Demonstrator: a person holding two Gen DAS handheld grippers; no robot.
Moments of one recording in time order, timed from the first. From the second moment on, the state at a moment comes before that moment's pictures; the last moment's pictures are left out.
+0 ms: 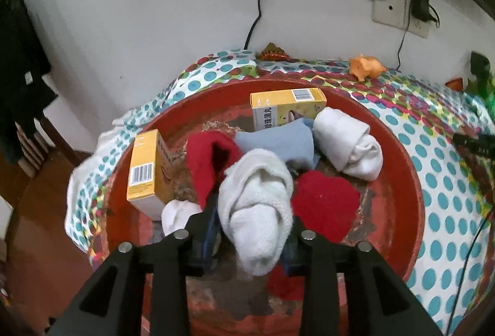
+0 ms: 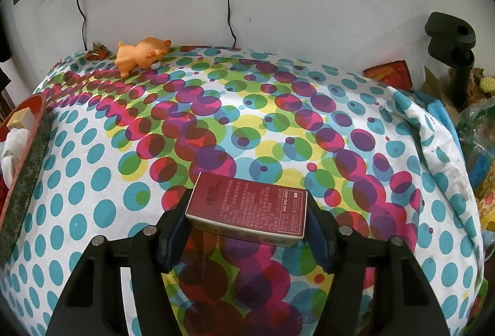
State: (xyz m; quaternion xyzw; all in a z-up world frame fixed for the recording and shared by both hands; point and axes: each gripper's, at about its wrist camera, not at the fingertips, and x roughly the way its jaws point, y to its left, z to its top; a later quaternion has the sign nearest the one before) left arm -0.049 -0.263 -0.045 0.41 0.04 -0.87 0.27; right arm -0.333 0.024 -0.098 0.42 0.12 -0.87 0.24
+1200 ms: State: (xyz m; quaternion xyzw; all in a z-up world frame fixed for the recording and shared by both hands) left arm -0.002 -0.278 0.012 0.36 0.05 -0.89 0.25; right arm -0.146 -0.171 -0.023 0.37 0.17 -0.77 0.48
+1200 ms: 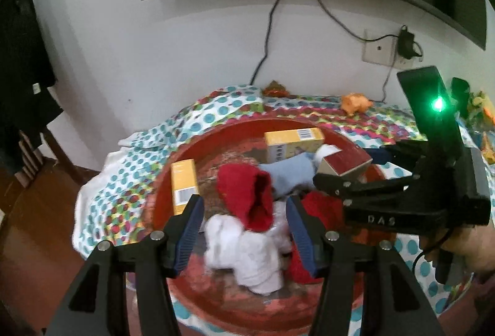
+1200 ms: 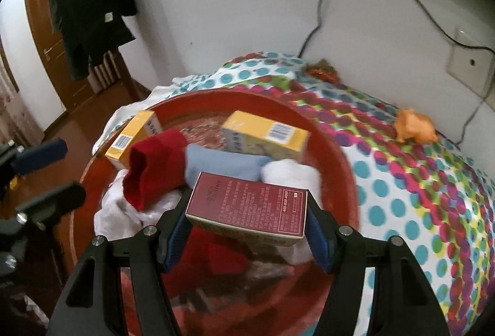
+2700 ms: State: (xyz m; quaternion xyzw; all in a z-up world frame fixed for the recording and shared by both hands) left arm -0.011 -0.279 -0.014 0.42 0.12 -0.85 0.30; right arm -0.085 -0.113 -0.009 0.42 0.24 -0.80 0.36
